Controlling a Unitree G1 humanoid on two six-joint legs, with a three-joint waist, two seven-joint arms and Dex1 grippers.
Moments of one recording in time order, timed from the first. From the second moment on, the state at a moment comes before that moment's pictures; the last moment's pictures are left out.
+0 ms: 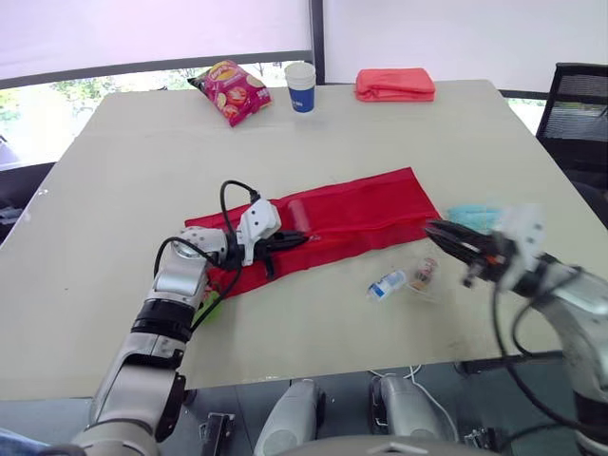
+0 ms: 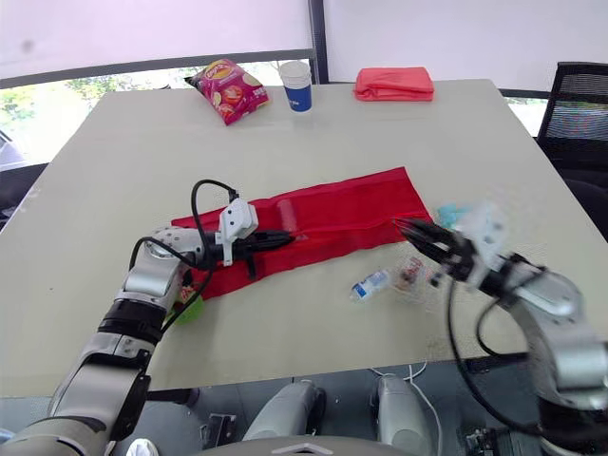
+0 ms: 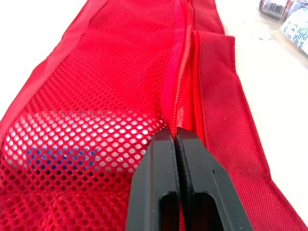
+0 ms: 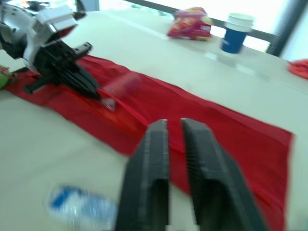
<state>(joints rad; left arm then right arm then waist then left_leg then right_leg) -0.54 0.56 -0.11 0.43 -0.17 0.00 -1.14 0.03 -0.51 -0.32 -0.54 0.43 0.44 0.84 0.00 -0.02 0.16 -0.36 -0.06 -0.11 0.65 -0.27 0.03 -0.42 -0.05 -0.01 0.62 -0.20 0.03</state>
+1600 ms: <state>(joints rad) -0.63 0.56 -0.12 0.64 -0.14 -0.16 -1.21 0.81 -0.68 -1.03 -0.58 0.84 0.34 1.24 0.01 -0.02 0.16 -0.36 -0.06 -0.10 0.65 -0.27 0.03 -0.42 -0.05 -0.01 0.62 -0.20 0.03</state>
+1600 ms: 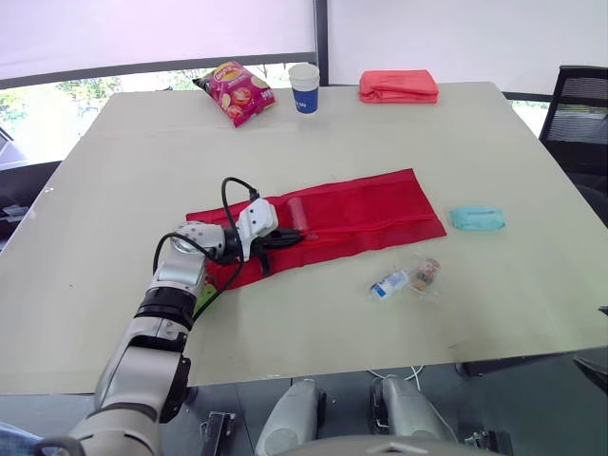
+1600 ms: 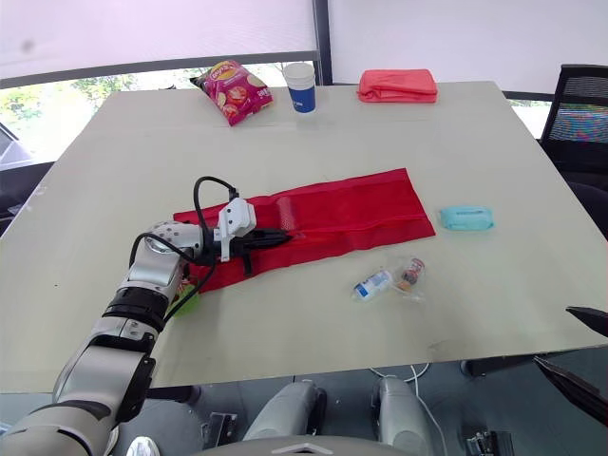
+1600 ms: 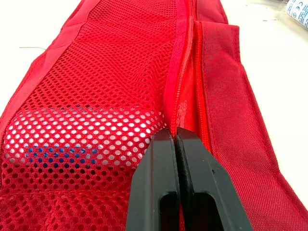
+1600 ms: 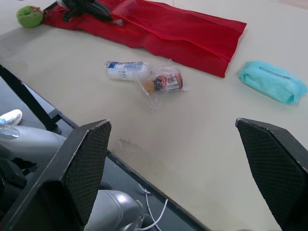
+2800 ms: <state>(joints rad) -0.66 0.52 -0.13 0.66 -0.08 -0.23 -1.21 -0.47 -0.85 0.26 -0.05 0.19 0.08 1.43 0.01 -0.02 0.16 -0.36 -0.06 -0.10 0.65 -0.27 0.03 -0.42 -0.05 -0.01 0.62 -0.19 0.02</state>
